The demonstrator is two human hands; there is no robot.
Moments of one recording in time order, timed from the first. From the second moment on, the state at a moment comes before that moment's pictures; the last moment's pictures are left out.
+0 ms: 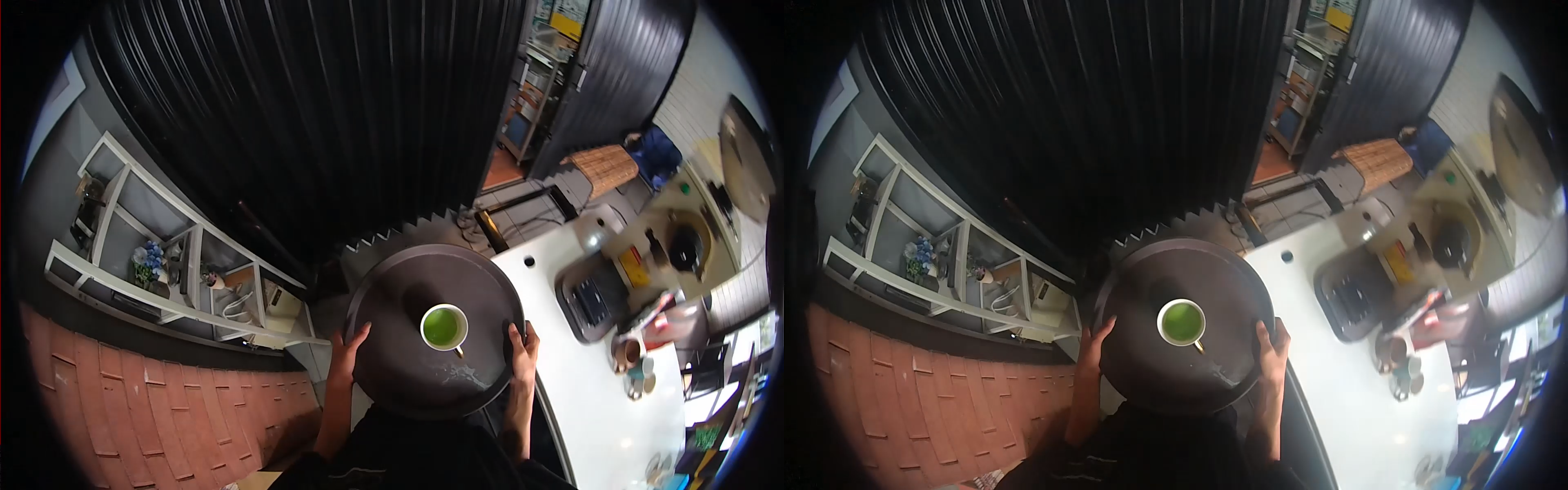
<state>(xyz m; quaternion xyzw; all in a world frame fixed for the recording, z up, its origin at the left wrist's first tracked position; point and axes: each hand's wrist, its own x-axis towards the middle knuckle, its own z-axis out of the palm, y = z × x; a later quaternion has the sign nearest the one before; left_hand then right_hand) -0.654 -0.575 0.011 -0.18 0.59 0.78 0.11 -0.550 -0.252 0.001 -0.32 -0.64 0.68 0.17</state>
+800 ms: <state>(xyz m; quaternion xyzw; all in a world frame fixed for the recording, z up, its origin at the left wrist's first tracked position) -1.102 -0.385 -0.017 0.00 0.74 0.63 0.25 -0.847 -0.151 -0.031 -0.49 -0.64 0.49 0.33</state>
